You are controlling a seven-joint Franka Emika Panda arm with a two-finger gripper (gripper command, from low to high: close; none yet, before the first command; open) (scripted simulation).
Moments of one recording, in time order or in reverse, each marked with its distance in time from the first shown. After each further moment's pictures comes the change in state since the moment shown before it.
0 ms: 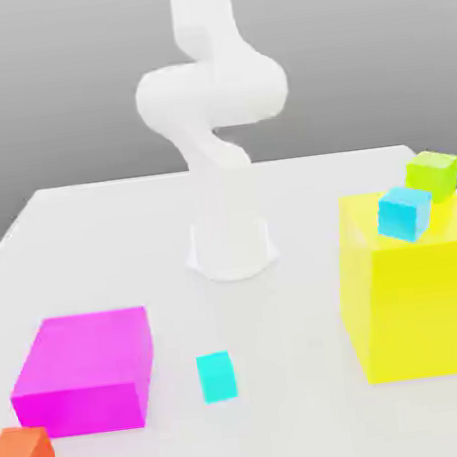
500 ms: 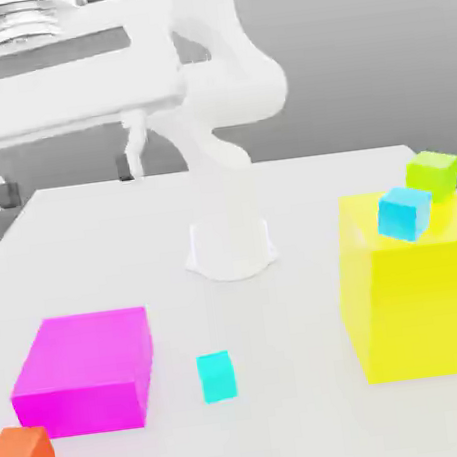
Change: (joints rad) arm 0.034 0.550 -0.280 0.006 0.211 0.132 -0.353
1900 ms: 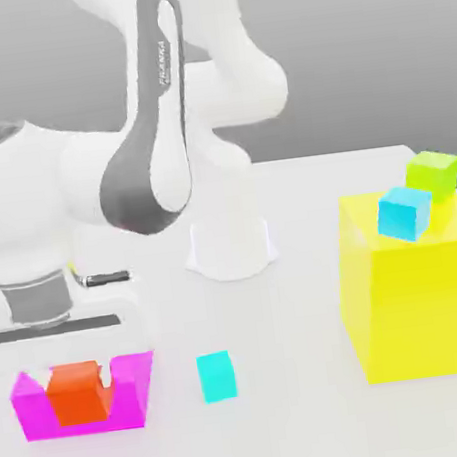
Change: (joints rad) arm -0.036 0.211 -0.004 -0.274 -0.074 0.170 -0.150
